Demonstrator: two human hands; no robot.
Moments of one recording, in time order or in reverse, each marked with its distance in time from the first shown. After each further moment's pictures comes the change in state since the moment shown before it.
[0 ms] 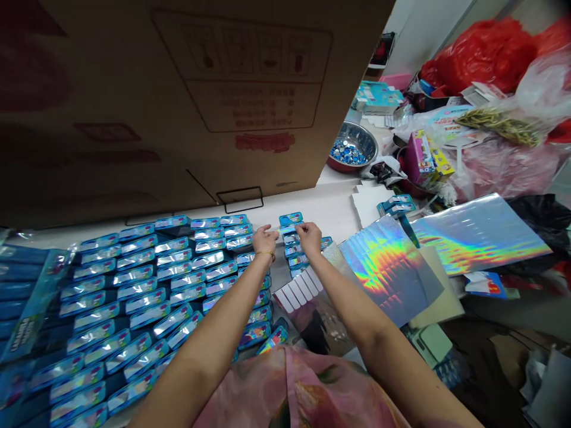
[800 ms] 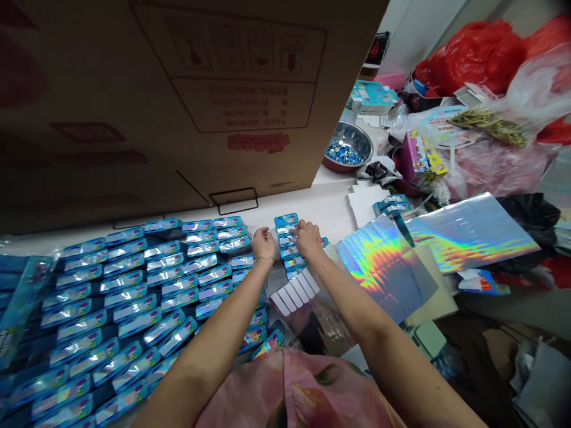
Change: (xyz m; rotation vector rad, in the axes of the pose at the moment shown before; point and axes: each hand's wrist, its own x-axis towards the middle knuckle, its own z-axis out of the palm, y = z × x) left_hand -0.008 -0.004 0.006 0.338 0.094 0.203; right_hand 0.006 -0.007 -0.030 -0.709 -0.297 -0.449
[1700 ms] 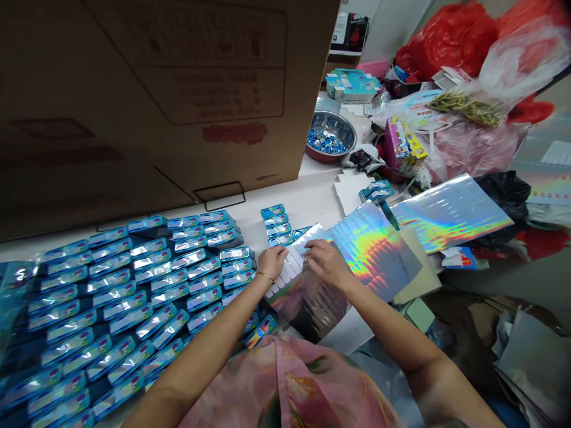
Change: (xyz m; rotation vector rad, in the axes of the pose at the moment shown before) left_hand -0.075 -0.002 -0.005 0.349 -0.491 0.363; right_hand -0.114 0.026 -0.056 0.396 0.142 -0.249
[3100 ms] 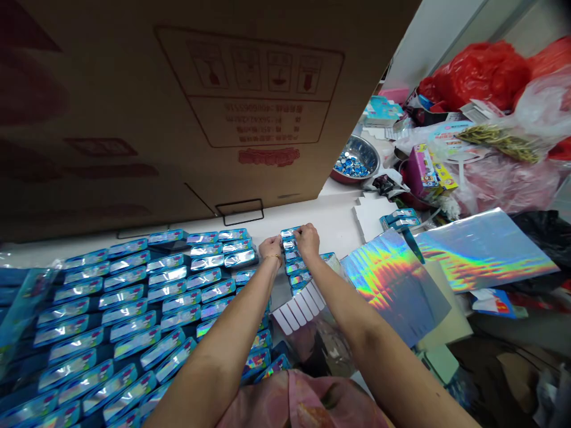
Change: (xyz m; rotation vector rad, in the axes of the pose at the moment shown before) left_hand 0.113 -0.036 -0.013 -0.935 0.561 -0.605; right_hand 0.148 0.037 0.104 -0.261 0.072 0.586
